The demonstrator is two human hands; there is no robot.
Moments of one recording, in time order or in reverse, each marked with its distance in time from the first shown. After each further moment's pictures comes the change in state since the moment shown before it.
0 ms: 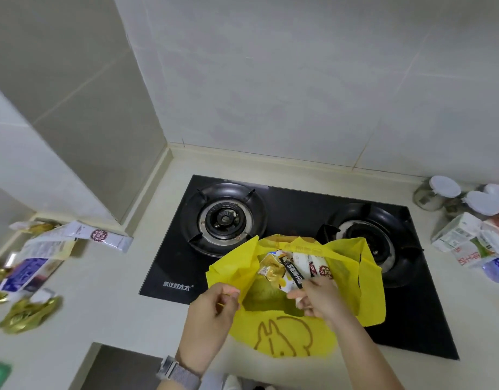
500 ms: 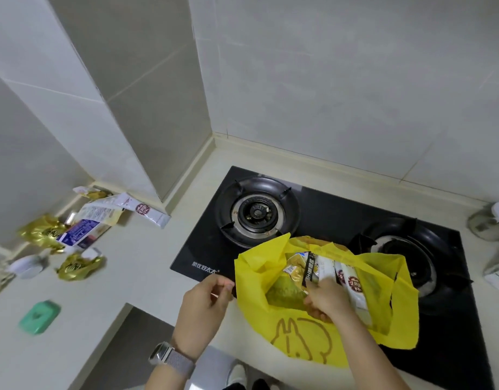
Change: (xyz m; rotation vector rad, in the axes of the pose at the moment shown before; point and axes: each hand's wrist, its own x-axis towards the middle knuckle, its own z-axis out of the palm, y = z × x) left_hand -0.016 -0.016 -0.033 0.145 0.171 -0.070; right_hand 0.028 -0.001 0.029 -0.662 0.023 -0.082
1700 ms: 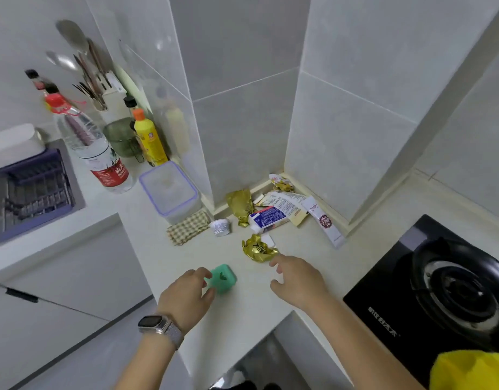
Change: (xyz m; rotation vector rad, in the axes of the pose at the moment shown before) left_hand -0.032 -0.260 -0.278 0.437 0.257 -0.394; right_hand -0.109 -0.302 0.293 -0.704 -0.212 -1.014
